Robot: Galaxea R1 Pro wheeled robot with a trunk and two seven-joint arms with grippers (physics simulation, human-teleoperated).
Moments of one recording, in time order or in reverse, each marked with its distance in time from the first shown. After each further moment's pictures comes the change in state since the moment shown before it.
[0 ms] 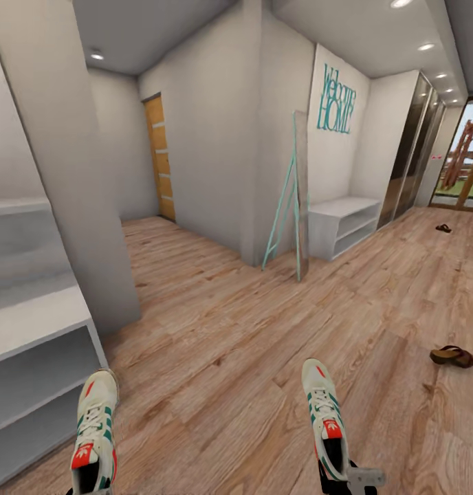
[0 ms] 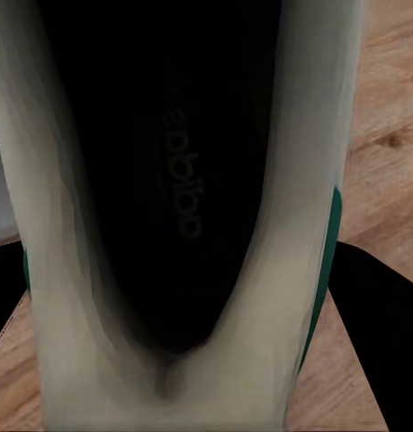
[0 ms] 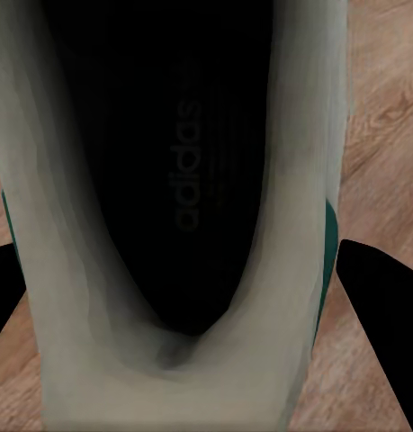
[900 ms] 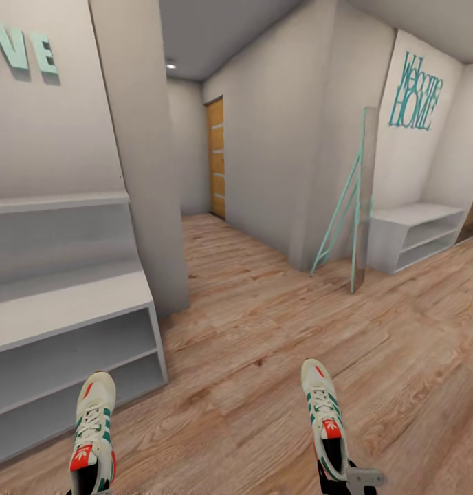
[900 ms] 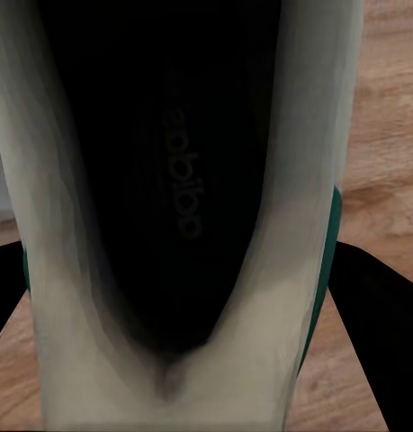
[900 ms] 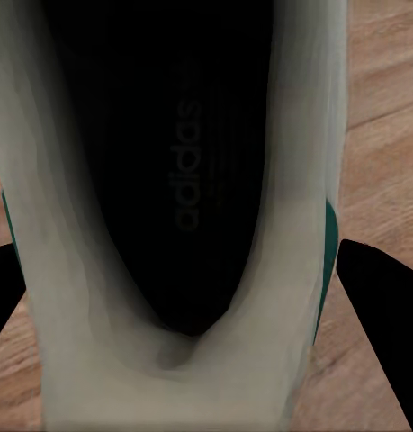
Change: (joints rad) left arm 0.000 -0.001 0.003 0.014 -0.001 -0.018 0.002; right arm 0.000 0.002 0.000 0.000 0.001 0.000 0.001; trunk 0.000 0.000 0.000
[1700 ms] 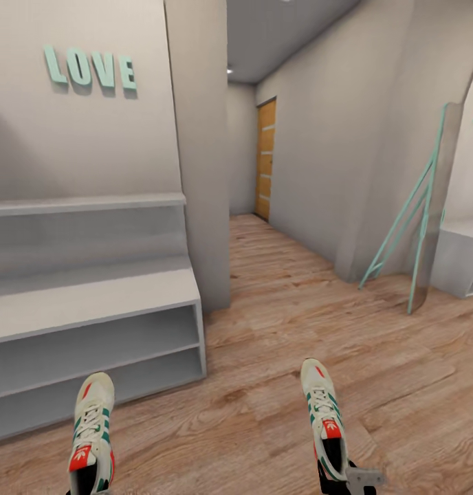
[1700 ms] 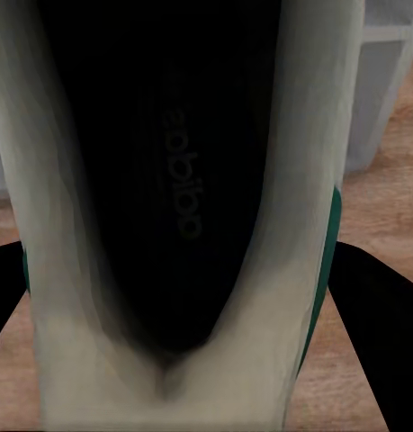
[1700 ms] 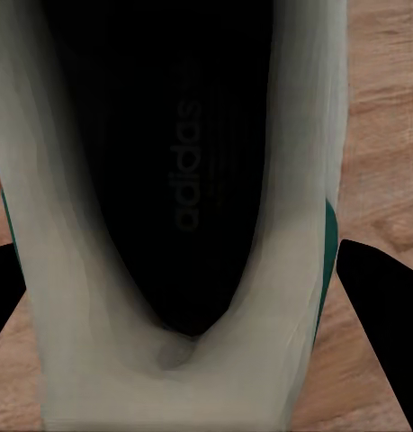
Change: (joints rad) left arm 0.000 0.000 0.002 0.000 0.000 0.002 0.008; right arm 0.000 0.000 0.000 0.000 0.000 0.000 0.000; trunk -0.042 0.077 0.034
